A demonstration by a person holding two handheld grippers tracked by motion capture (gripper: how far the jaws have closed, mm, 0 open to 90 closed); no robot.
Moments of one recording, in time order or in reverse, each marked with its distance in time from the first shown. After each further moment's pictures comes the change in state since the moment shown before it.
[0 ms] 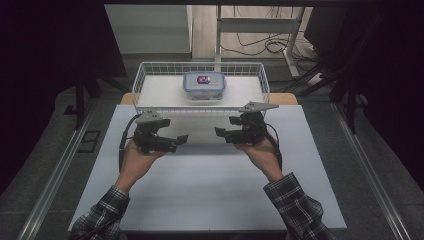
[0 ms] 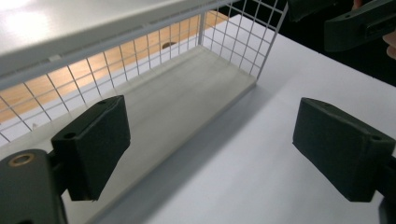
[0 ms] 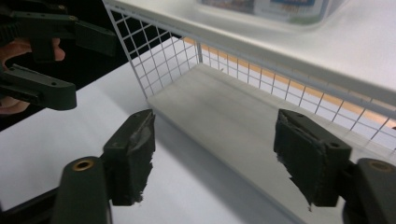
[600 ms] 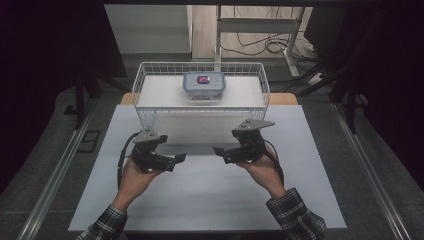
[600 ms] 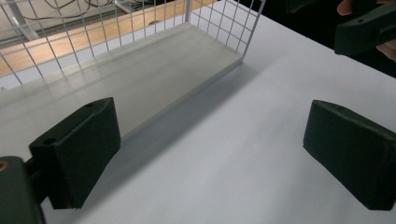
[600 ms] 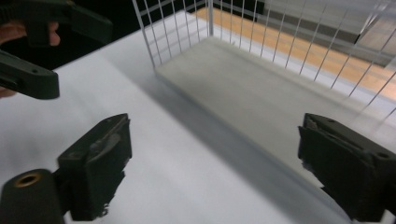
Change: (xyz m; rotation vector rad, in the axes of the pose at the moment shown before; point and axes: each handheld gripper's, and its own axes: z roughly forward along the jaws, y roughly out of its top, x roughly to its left) left arm -0.016 -0.045 -0.004 0.011 -0.026 -0.034; right arm 0.019 -0.037 0.001 0.052 -0.001 -0.053
